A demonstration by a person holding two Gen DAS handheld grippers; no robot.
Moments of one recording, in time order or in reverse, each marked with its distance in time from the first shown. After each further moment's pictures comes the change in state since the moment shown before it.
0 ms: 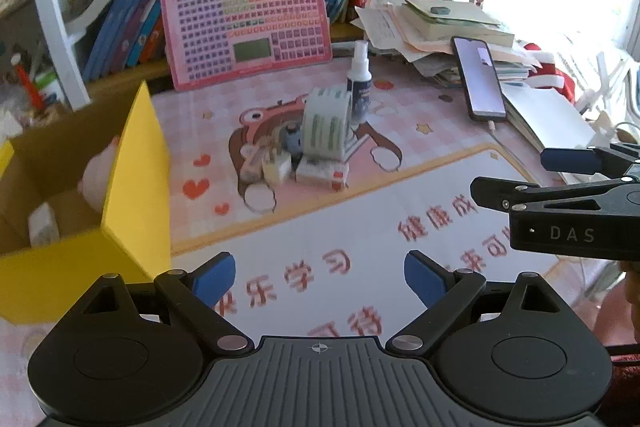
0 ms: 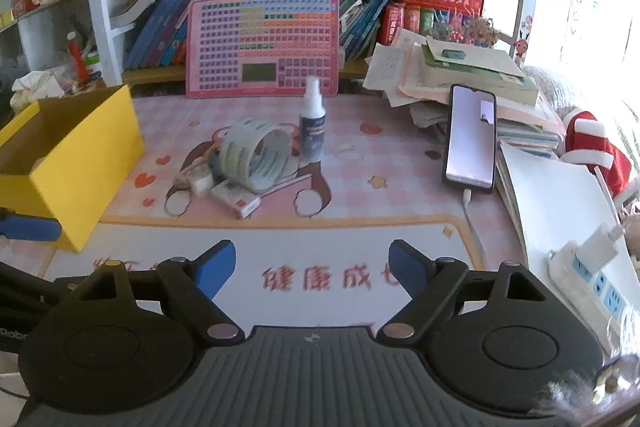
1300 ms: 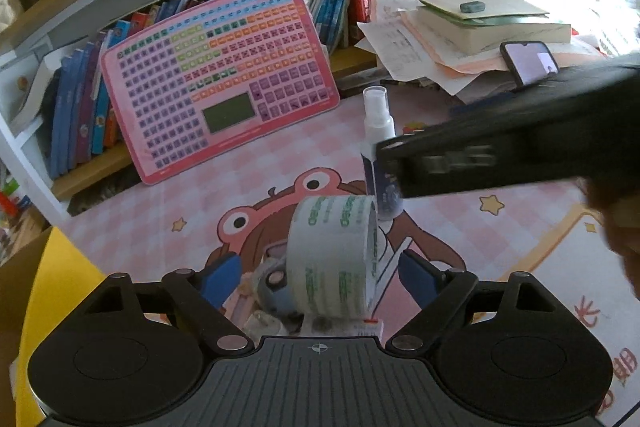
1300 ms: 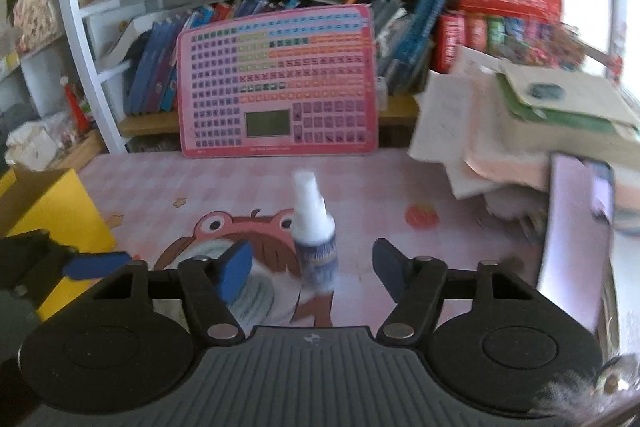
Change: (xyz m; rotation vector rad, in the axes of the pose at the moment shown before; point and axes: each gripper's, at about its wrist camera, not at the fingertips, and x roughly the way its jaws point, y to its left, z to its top) left arm 0.147 -0.025 0.097 0.150 -0.079 0.131; right arm 0.175 -0.032 0.105 -0.037 -0.037 0.203
